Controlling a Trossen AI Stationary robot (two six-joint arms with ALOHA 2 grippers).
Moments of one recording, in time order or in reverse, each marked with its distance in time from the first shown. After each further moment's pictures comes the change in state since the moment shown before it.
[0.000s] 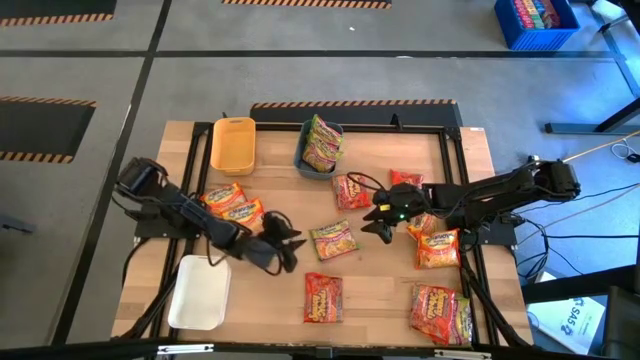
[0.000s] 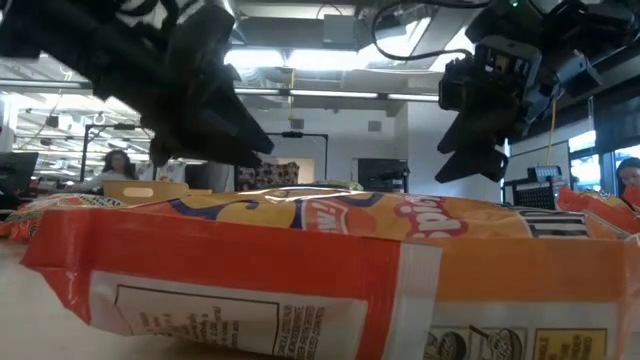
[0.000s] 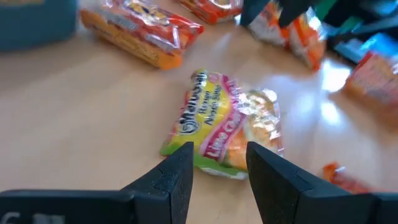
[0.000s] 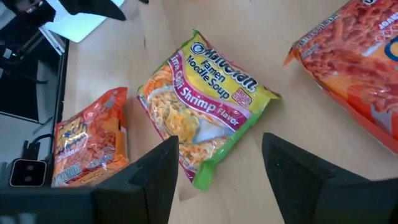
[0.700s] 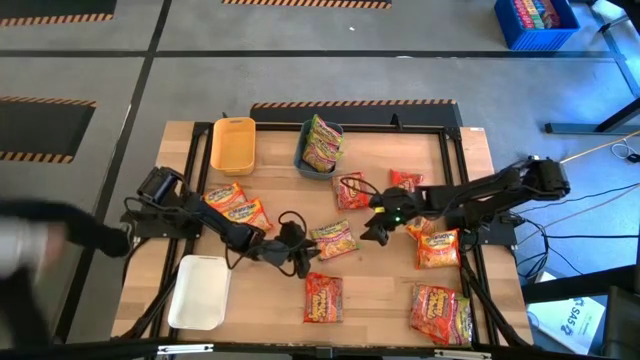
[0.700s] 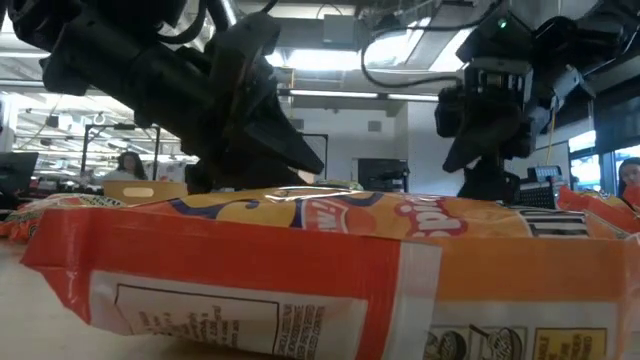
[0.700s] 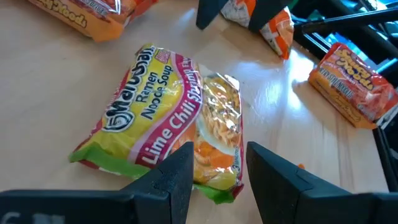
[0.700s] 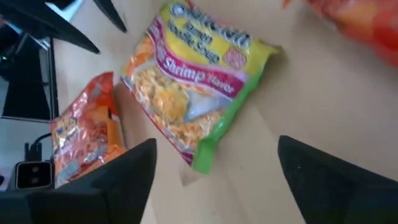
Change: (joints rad) left arm 0.057 0.197 0.096 0.182 0.180 0.005; right arm 0.000 0.115 0.003 0.013 -0.083 0.150
